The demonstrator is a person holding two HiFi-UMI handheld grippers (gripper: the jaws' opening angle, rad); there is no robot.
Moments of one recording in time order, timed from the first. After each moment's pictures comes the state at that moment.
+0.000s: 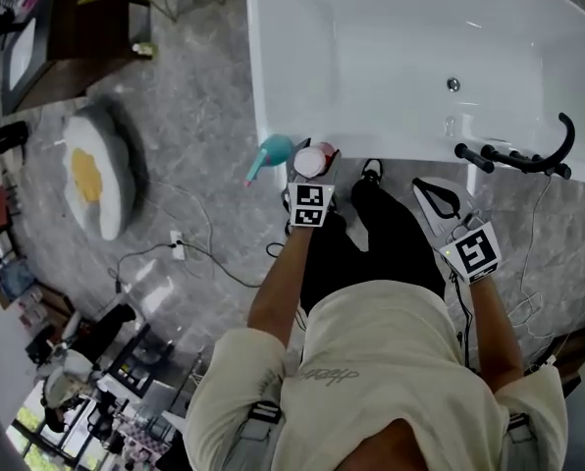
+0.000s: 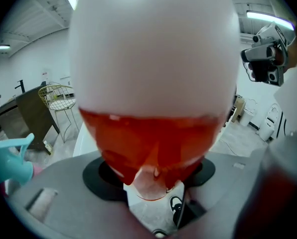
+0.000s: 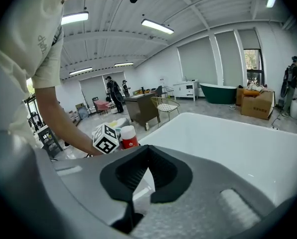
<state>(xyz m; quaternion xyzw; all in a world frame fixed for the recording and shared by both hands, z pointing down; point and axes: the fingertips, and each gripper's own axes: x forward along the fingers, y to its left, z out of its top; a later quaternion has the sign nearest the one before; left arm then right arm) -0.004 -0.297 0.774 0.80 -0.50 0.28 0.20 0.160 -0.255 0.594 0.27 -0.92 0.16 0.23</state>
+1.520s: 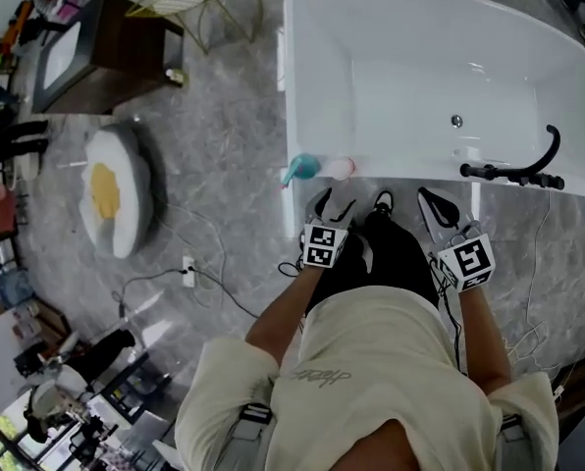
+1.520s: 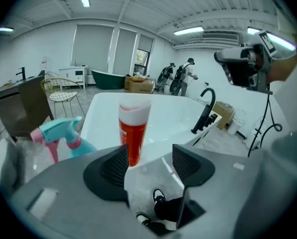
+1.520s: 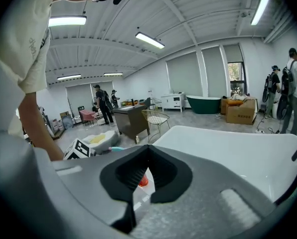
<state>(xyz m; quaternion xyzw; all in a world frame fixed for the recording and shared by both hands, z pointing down) -0.022 -0.212 0.747 0.81 -0.46 0.25 0.26 0.126 -0.243 0.562 0.36 -0.90 0.15 0.18</state>
